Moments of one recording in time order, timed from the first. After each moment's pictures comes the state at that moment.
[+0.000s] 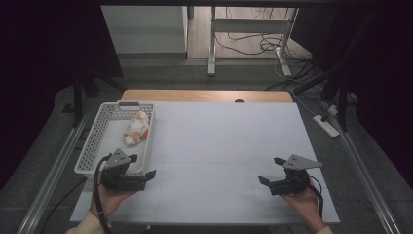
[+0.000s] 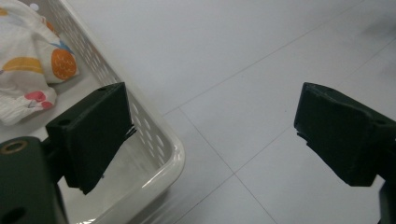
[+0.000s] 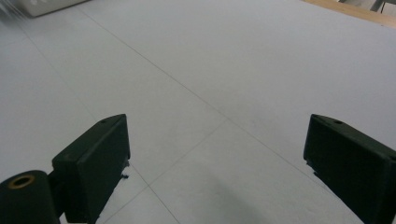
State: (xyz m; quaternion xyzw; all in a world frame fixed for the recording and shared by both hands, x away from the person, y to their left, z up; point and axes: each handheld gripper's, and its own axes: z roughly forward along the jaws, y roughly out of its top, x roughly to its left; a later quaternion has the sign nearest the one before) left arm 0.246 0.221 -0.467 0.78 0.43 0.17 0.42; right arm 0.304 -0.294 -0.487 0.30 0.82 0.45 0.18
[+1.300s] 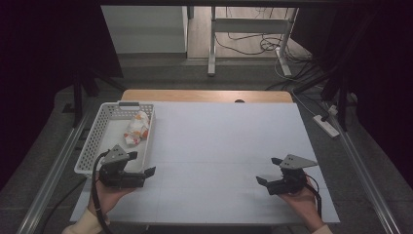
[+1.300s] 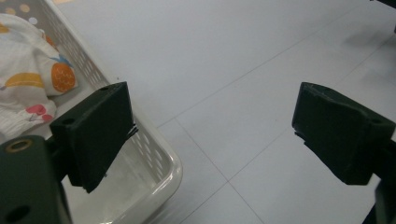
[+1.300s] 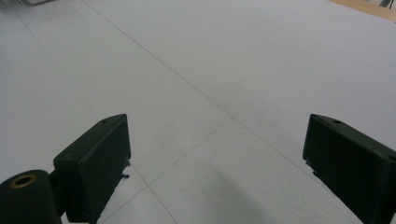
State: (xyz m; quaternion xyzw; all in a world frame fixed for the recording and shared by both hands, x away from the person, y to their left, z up) left arm 0.250 0.223 -0.452 0.78 0.43 0.16 0.43; right arm 0.308 -0.288 -0.491 0.29 0.83 0.44 0.18
